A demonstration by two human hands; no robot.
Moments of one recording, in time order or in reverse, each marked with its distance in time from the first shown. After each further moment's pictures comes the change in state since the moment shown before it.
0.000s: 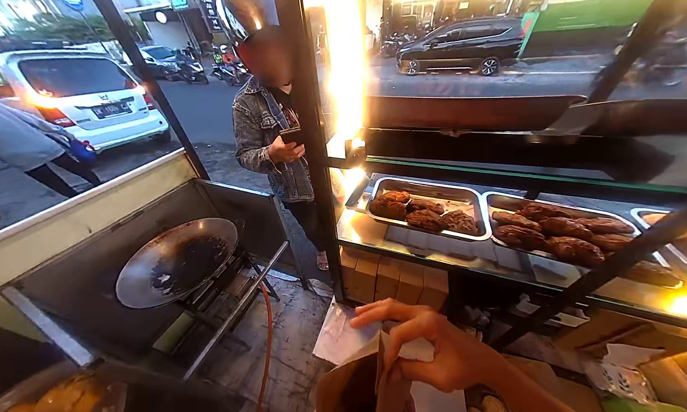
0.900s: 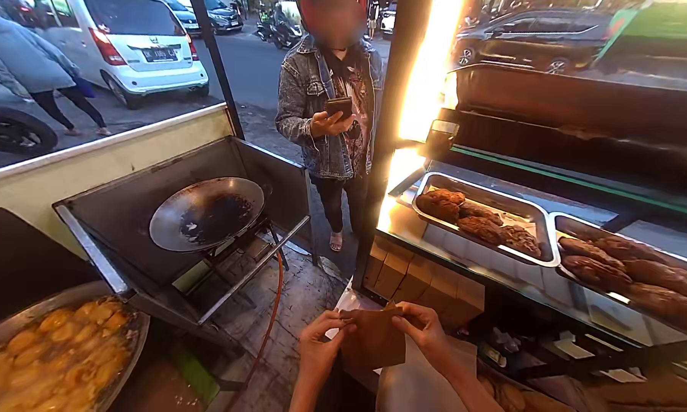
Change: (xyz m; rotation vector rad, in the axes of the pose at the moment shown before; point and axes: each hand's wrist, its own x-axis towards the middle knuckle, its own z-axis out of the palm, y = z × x) left_hand 0.001 0.089 -0.061 0.826 0.597 0.865; right_hand -0.051 0.152 0.057 0.206 0.508 0.452
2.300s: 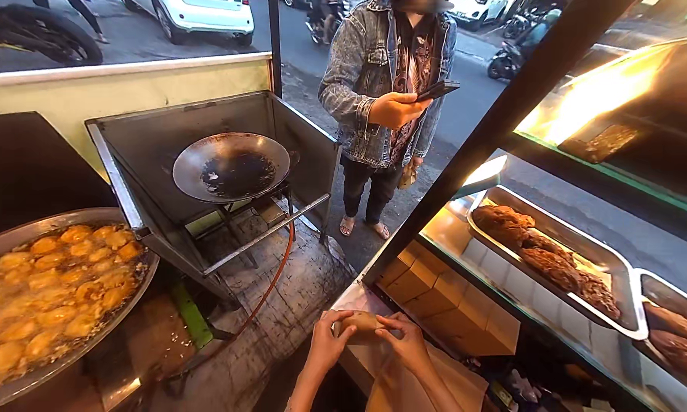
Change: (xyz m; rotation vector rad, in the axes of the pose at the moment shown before) left_hand -0.038 -0.103 -0.008 0.357 -0.035 -0.399; right_hand 0.004 0.129 0.001 -0.538 -0.101 0.239
